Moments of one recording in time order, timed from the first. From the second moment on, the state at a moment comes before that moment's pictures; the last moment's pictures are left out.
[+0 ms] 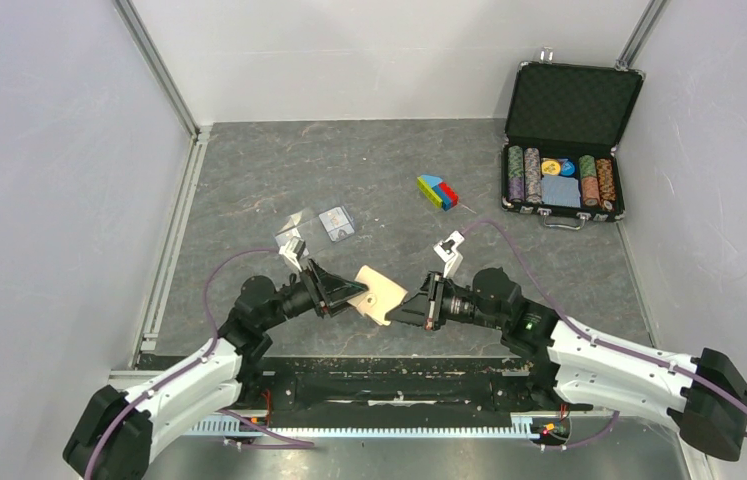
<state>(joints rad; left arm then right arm) -0.59 0.73 0.11 0.58 0.47 -1.35 0.98 0.86 0.43 0.23 -0.28 1.05</state>
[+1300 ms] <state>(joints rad) -0.65 0.90 0.66 -0.28 0.75 -0.76 0.88 0.81 0.61 -0.12 -0.61 0.71</state>
